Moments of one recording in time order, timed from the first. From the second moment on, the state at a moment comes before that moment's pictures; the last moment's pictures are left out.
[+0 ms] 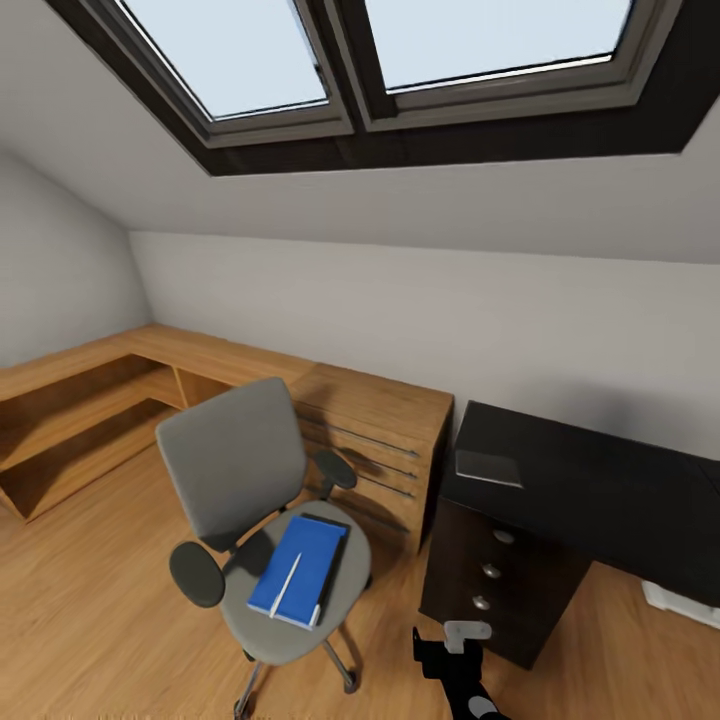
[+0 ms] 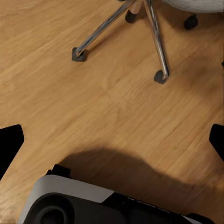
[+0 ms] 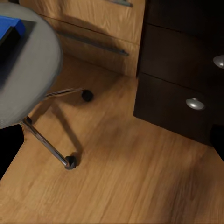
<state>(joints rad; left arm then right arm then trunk) 0.00 0.04 -0.12 -0.36 0.58 -0.37 -0.13 -0.53 0.12 0.70 -0.06 -0.67 -0.45 -0.14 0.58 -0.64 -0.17</state>
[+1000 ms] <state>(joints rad) 0.00 0.04 -0.12 -0.36 0.58 -0.37 -0.13 -0.53 0.12 0.70 -0.05 -0.67 -0.48 -0.14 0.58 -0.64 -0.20</state>
